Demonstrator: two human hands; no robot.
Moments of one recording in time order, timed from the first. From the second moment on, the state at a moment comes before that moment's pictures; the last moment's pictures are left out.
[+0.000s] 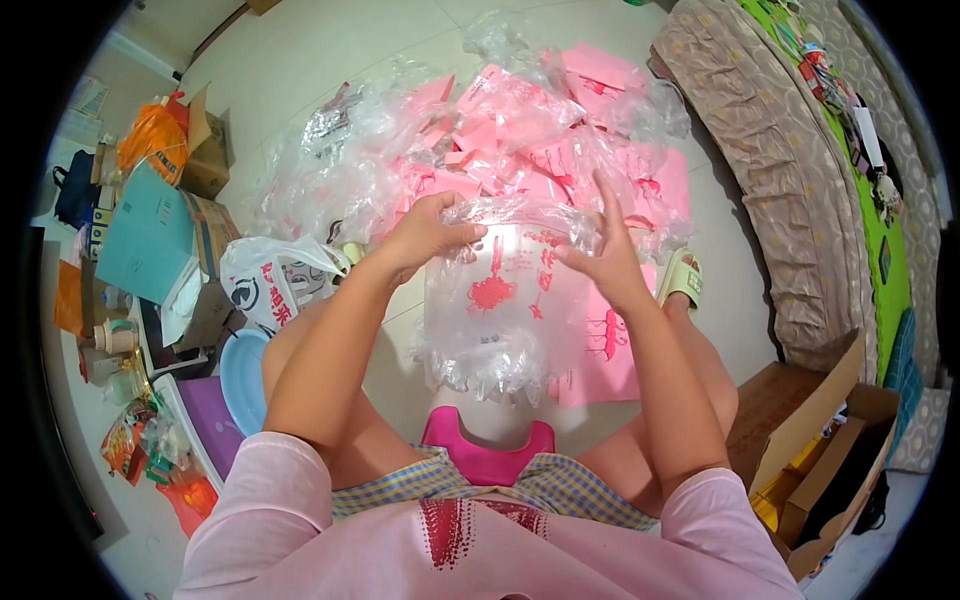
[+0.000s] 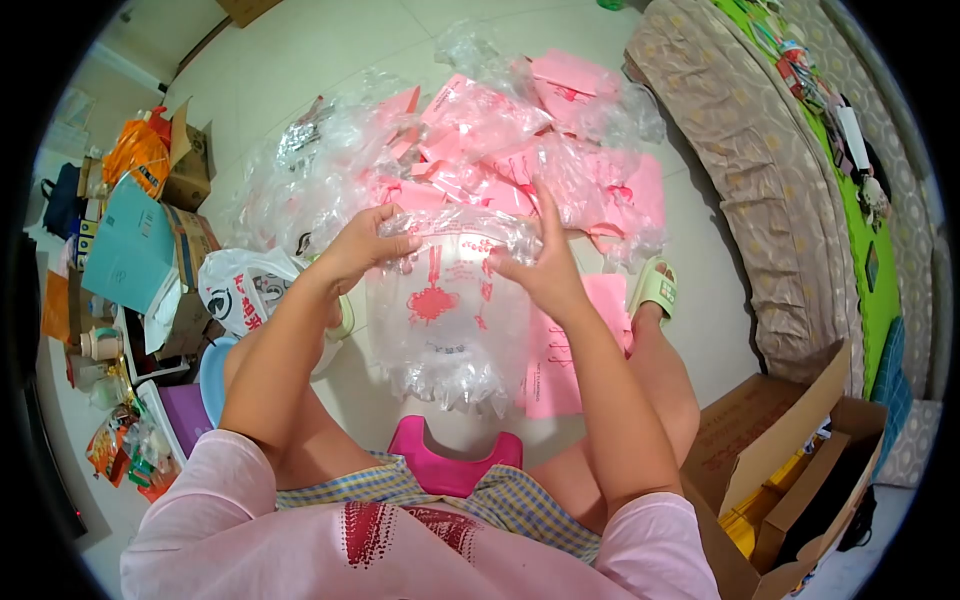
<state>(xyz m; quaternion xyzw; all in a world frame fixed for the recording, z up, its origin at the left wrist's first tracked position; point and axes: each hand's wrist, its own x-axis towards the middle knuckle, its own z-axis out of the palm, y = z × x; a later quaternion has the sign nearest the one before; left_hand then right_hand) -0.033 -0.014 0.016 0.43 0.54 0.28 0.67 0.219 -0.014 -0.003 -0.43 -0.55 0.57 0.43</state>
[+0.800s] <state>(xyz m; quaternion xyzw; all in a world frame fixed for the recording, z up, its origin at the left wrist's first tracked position) -0.015 -0.031 -0.010 0.68 0.49 0.42 0.33 0.229 -0.020 -0.027 -0.53 -0.68 0.40 0.33</state>
